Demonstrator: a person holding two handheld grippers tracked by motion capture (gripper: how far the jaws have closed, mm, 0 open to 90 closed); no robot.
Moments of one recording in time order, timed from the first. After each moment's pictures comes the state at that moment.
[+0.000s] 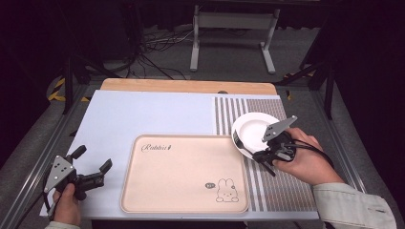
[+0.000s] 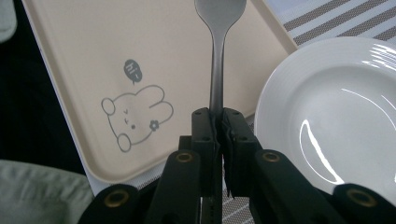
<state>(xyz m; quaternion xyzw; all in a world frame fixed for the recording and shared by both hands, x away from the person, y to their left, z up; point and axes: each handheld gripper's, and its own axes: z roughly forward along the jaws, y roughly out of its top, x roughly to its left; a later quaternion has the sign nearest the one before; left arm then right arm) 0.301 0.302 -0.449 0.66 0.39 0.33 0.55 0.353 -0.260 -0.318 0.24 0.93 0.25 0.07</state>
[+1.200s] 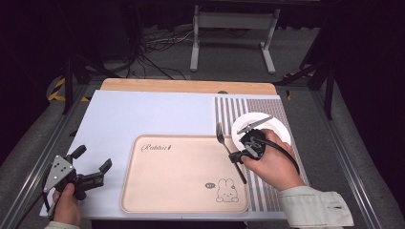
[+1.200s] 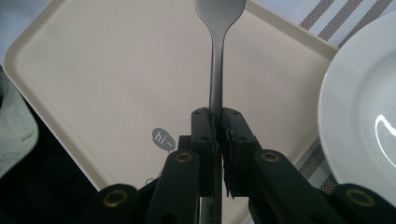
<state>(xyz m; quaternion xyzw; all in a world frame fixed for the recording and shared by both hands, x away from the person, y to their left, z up) 0.301 0.303 -0.449 0.66 0.39 0.33 0.55 0.355 -0.197 -0.333 0.42 0.86 0.27 0.03</state>
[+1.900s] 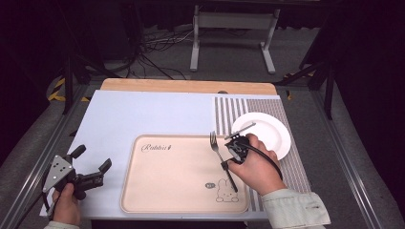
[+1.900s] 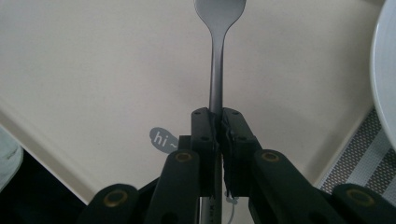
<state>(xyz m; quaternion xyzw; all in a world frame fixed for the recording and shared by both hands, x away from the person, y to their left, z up) 0.301 0.304 -0.448 0.66 0.39 0.33 0.56 0.361 -0.168 -0.370 0.50 0.84 0.21 0.01</state>
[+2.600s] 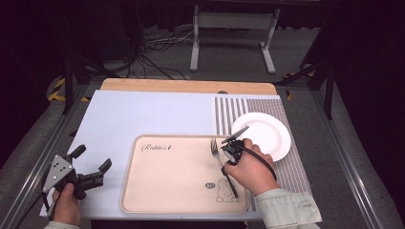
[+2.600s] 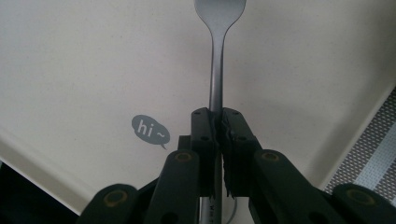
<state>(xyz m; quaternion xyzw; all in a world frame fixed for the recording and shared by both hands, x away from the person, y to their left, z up) 0.301 0.303 -0.448 0.66 0.39 0.33 0.56 0.368 -0.161 -0.392 0.53 0.84 0.15 -0.02</state>
